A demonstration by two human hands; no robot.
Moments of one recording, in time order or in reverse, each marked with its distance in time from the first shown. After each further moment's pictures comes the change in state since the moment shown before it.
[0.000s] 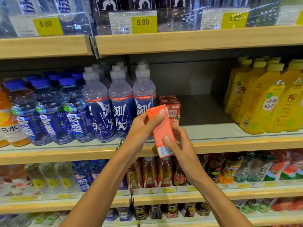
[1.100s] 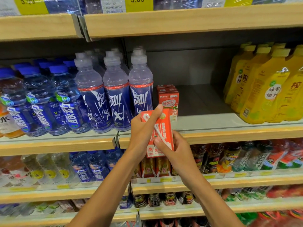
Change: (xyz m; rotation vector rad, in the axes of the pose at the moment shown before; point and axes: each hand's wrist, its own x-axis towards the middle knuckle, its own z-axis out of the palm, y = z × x) left_hand -0.003 -0.026 0.022 -0.082 0.287 -0.135; right_hand -0.015 0.015 0.010 -0.019 0.055 0.142
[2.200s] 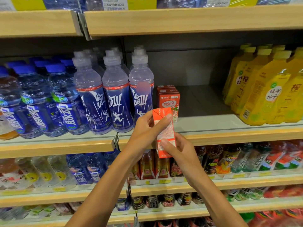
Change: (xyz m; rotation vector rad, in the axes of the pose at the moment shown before) left_hand 0.002 0.004 -0.010 0.152 -0.310 0.113; right_hand 0.007 0.009 -0.011 0.054 -0.037 0.027
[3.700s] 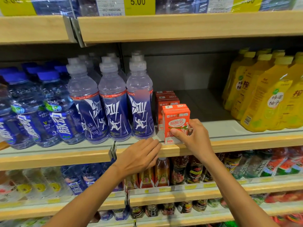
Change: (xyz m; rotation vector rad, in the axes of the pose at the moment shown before) left_hand 0.029 -0.105 -0.048 1.438 -0.070 1.262; right_hand 0.070 -0.003 -0.049 -0.685 0.264 -0.194
